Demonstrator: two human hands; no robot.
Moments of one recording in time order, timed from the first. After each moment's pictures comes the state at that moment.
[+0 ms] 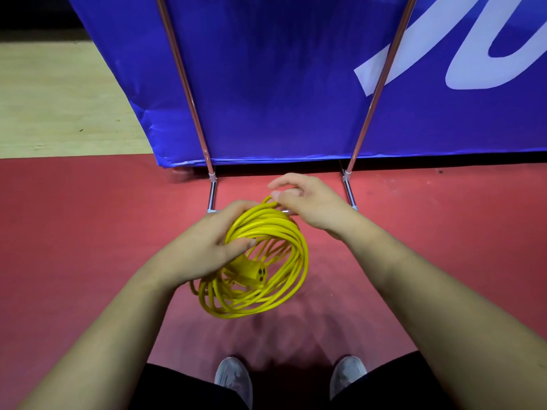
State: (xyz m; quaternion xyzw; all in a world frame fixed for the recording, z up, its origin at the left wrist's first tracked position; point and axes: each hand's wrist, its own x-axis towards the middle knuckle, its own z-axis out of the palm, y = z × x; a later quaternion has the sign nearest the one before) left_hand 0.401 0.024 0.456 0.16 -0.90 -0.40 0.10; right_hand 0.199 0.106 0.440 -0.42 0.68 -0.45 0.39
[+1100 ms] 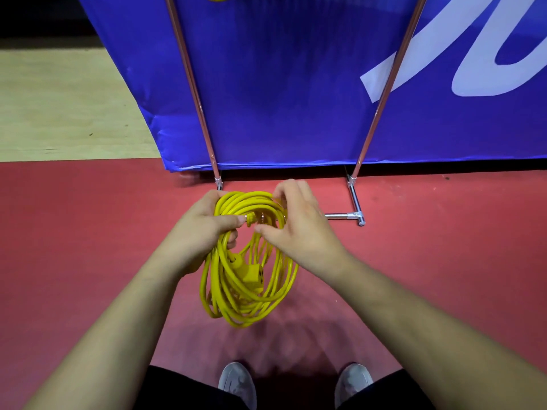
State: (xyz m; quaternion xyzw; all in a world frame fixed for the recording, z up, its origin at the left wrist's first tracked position) left_hand 0.392 0.012 0.456 0.36 -0.61 -0.68 0.20; right_hand 0.245 0.115 0.428 -0.53 0.73 -0.41 0.12
